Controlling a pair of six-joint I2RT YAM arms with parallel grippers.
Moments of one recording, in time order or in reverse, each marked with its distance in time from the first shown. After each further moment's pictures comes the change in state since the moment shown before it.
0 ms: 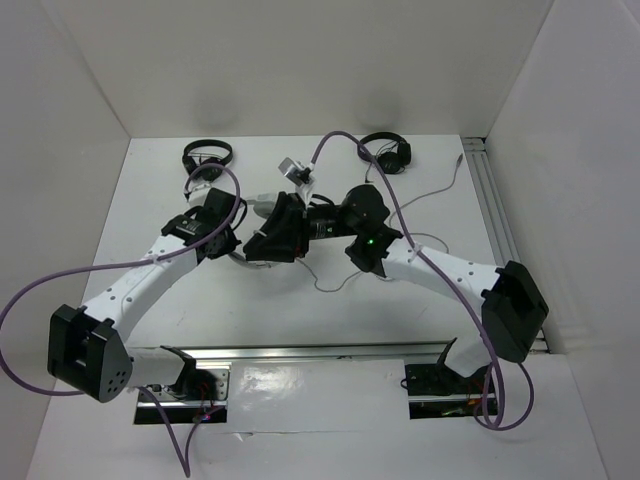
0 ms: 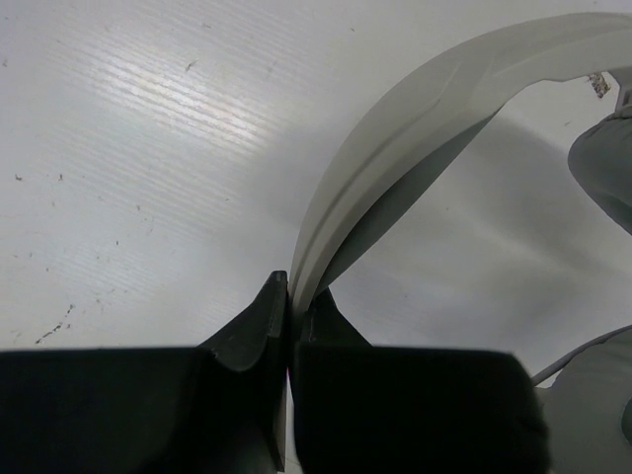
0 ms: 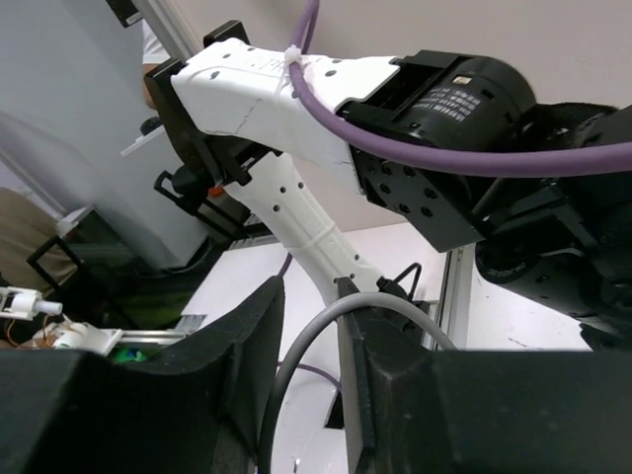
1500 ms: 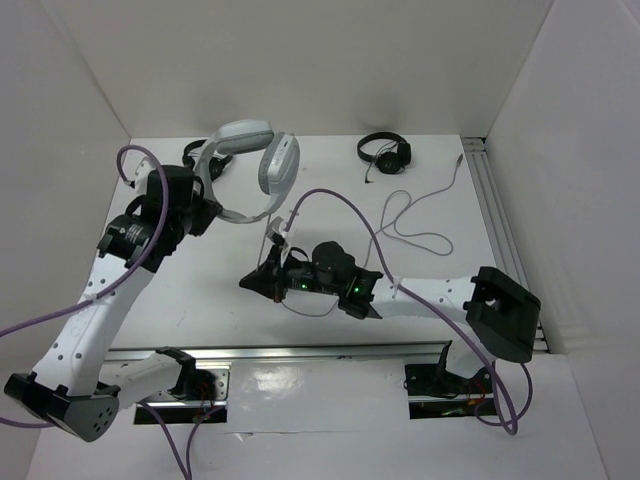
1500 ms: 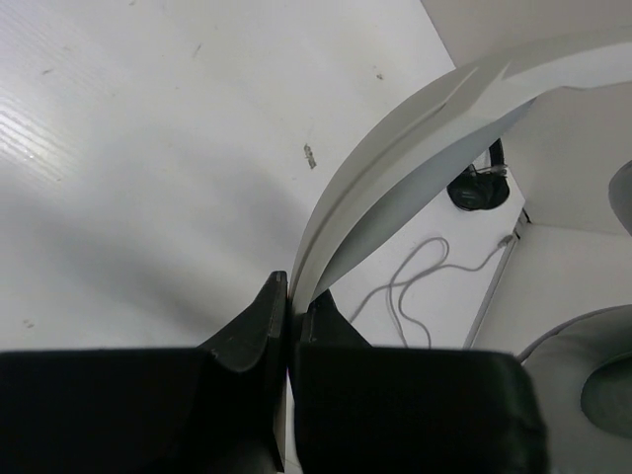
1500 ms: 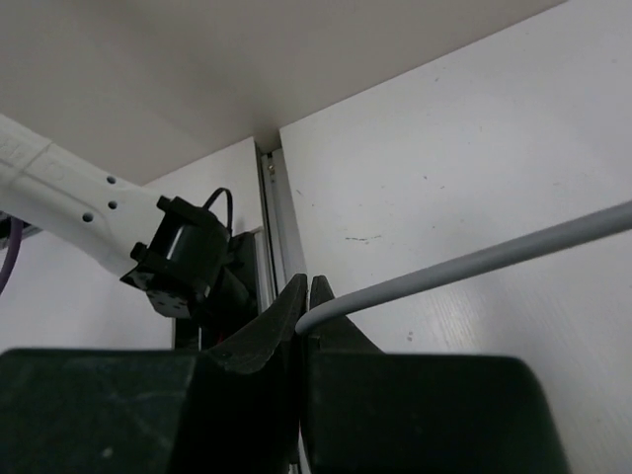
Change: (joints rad) left arm 0.056 -0.206 0.286 -0.124 0.118 -0.356; right arm 0.237 0.013 -0.275 -0.131 0.651 -0.425
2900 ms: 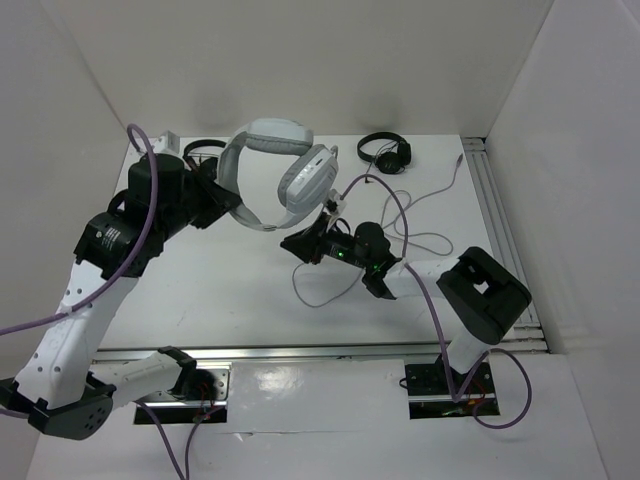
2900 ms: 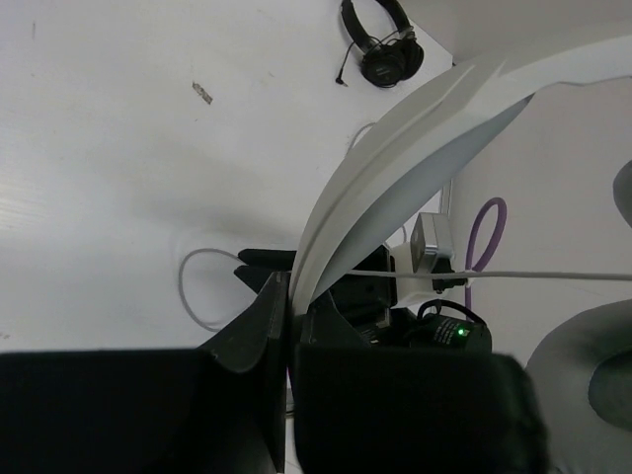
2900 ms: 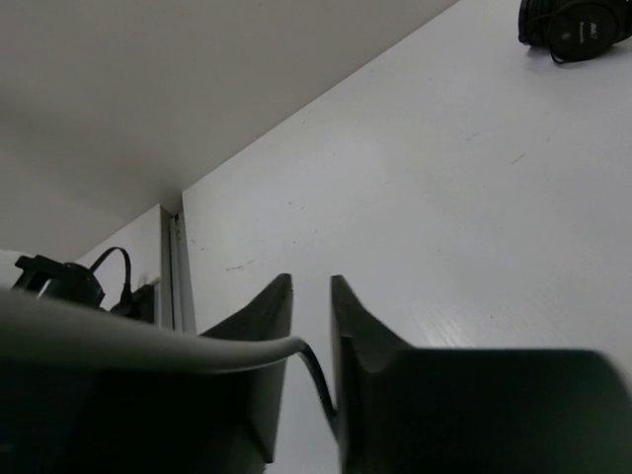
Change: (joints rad) left arm -0.108 0.004 0.213 -0.063 0.189 0.244; right arm -0.373 0.118 -0.185 0.402 -0.166 0.142
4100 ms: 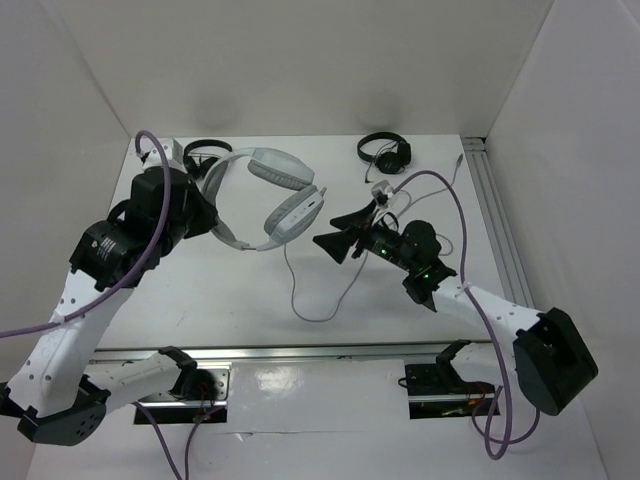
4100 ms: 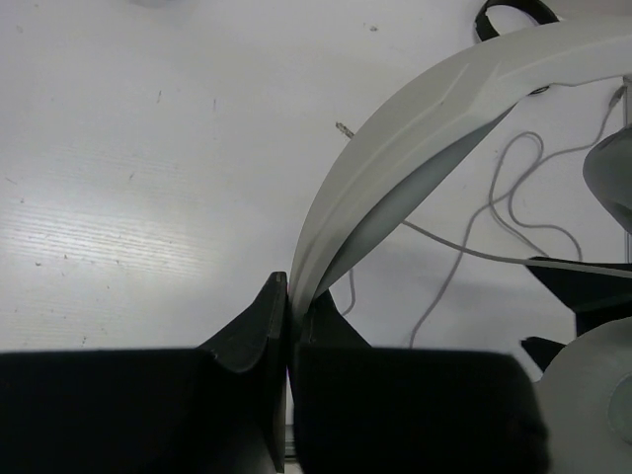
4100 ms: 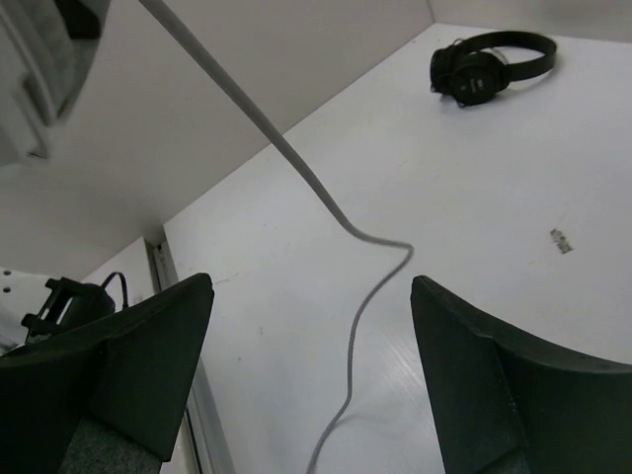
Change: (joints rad) left arm -0.063 -0.041 -0.041 -0.078 -0.267 0.277; right arm -0.180 -0.515 -0.121 -0.363 -0.008 -0.016
